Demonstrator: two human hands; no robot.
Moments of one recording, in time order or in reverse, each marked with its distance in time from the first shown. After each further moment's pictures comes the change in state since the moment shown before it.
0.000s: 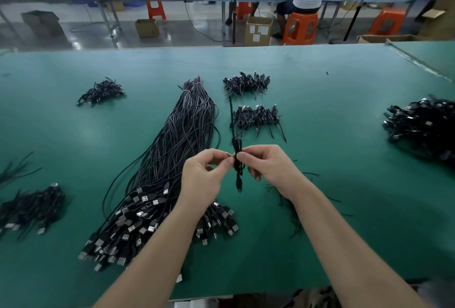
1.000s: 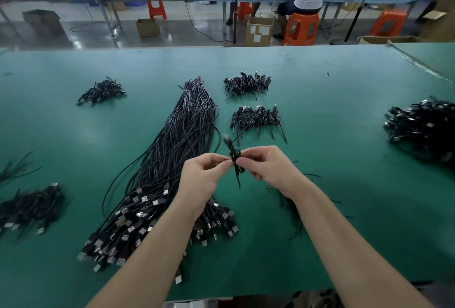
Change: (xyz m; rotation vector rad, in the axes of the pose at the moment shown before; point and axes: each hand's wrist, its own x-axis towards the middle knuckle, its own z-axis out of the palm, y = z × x) left_hand 0.005 -0.002 -0.002 -0.153 -0.066 -0.180; right_hand 0.002 -0.003 -0.001 -0.091 -0.034 0.034
